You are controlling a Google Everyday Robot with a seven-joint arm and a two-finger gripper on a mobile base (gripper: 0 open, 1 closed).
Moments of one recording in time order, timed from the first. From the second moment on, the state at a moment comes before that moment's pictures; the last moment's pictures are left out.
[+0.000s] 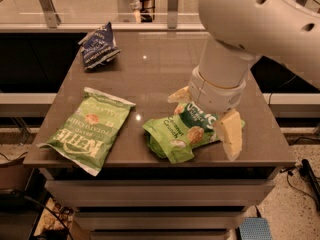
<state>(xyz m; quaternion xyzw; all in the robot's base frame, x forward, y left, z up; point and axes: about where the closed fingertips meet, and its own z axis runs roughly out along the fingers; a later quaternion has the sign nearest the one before) 0.443 -0.097 0.851 -0.89 0.45 0.02 0.06</state>
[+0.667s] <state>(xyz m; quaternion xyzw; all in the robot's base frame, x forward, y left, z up) 0.450 -0.075 0.845 -0.87 0.48 -0.02 0.11</state>
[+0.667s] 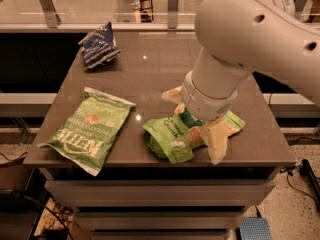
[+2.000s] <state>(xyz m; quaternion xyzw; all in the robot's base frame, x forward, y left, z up) 0.464 -0.055 0.837 -0.86 0.49 -0.02 0.13</state>
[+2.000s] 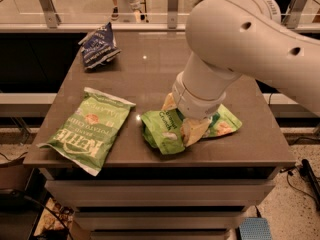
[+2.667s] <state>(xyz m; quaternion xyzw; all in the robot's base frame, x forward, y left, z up) 0.463 -0.054 0.839 -0.86 0.49 -0.02 0.13</state>
